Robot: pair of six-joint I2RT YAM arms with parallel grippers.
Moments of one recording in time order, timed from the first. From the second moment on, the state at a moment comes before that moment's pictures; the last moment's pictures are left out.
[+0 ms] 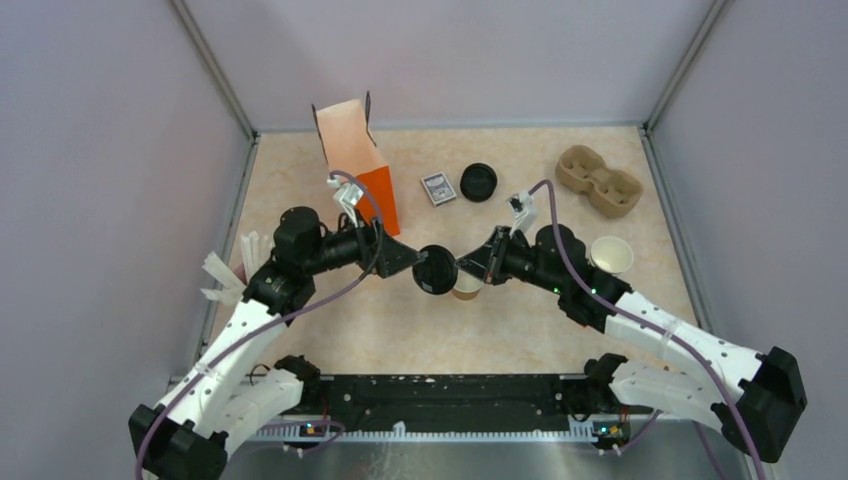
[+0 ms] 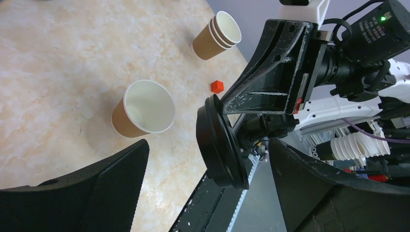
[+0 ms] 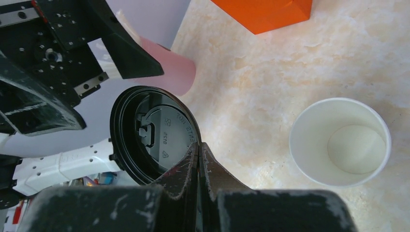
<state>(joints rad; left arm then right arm) -0.41 0.84 0.77 -0.12 0.69 -0.61 0.81 0.95 0.69 0.02 -0.18 0.80</state>
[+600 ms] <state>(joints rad) -0.47 0.95 0.72 -0.03 0.69 -0.64 0.81 0.96 0.69 0.02 -0.16 0.80</state>
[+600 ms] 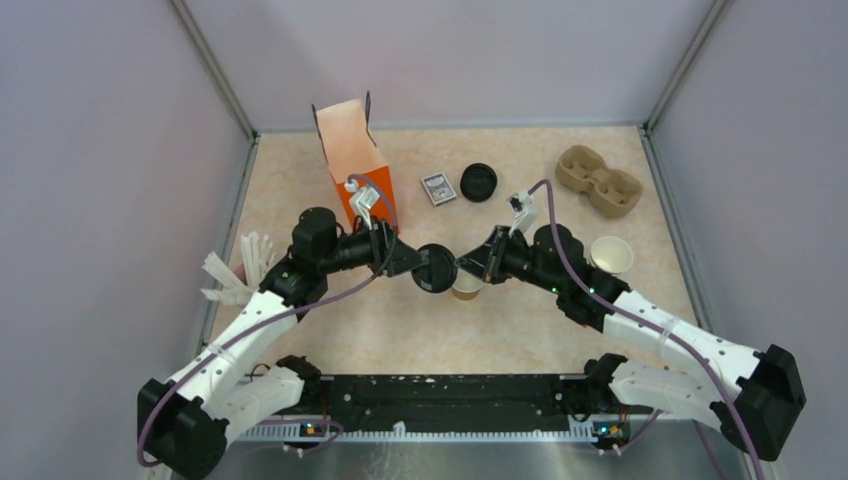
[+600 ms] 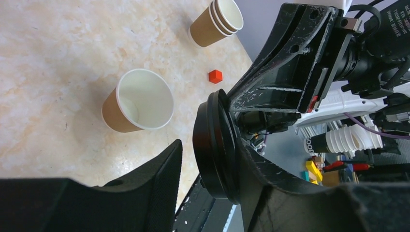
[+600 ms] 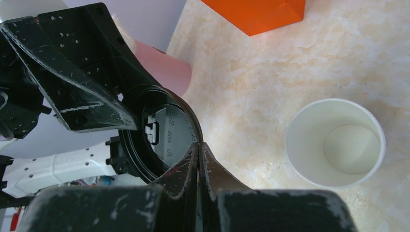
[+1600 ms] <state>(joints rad) -0.47 0.95 0.74 -0.35 0.36 -0.53 0.83 0.99 0.69 -0.08 -0.10 0.65</state>
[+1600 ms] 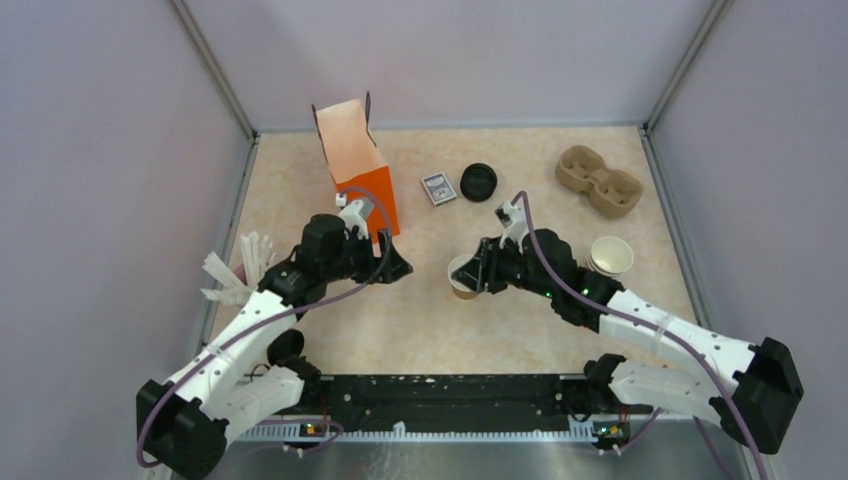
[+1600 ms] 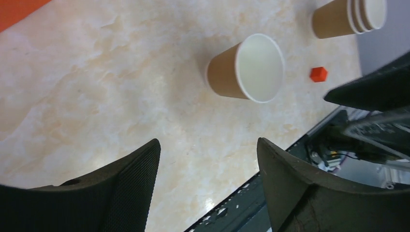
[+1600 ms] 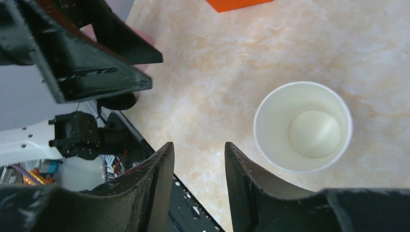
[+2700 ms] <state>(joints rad) -0.47 0.97 1.18 -1.01 -0.34 -0.52 1.13 1.47 0.84 0.23 0.10 0.68</state>
